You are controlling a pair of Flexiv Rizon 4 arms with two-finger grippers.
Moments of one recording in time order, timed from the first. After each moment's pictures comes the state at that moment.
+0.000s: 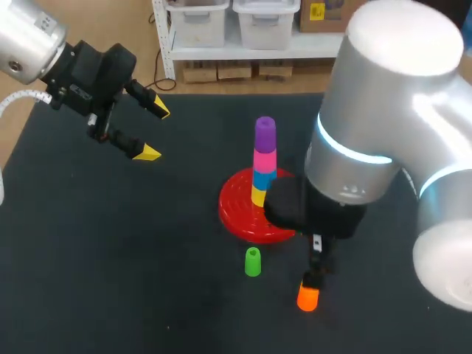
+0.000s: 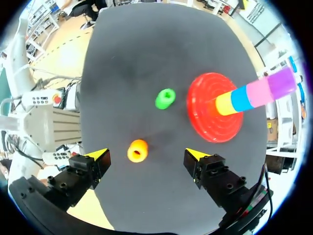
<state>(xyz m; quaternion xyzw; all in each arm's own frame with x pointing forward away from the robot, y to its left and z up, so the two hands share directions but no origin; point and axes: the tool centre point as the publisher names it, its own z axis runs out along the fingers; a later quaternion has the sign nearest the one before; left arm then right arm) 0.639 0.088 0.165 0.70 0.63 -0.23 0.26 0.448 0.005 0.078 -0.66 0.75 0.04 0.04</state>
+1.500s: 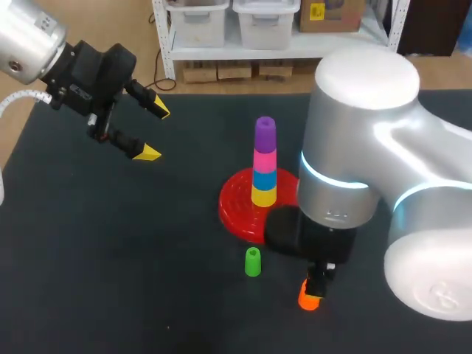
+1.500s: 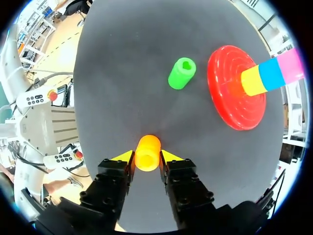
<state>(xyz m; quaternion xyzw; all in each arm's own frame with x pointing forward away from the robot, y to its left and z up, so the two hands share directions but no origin) 0.639 0.088 0.165 0.70 0.63 -0.23 0.26 0.436 -0.004 0.034 -0.63 0.78 0.04 -0.02</state>
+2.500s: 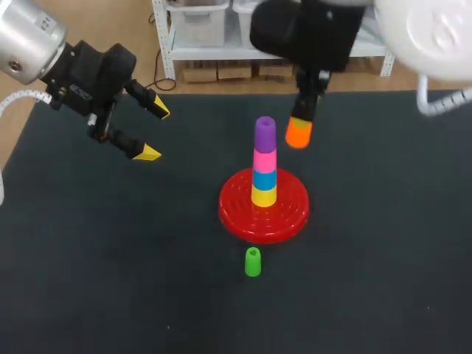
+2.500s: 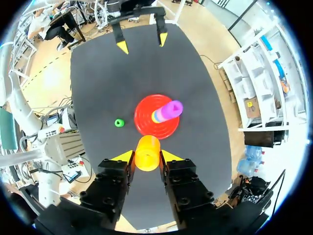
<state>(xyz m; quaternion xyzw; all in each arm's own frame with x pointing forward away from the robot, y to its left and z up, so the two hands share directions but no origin) 0.639 0.088 0.165 0.70 0.63 -0.23 0.26 0.566 0.021 0.271 -0.57 0.82 0.01 0.06</state>
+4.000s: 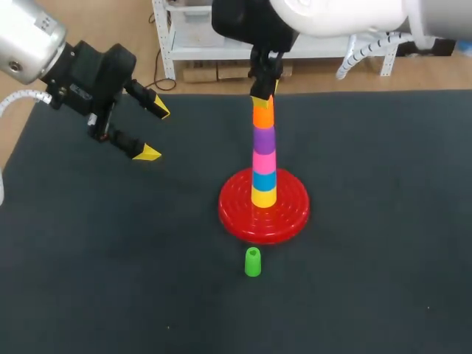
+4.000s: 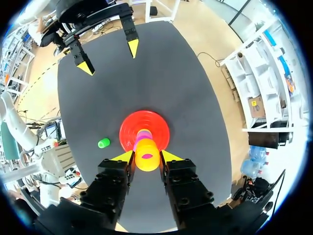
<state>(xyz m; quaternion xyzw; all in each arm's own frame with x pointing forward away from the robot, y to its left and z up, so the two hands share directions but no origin) 0.639 0.088 0.165 0.70 0.63 -0.23 0.26 0.644 0.064 0.232 -0.56 0.83 0.02 0.04</state>
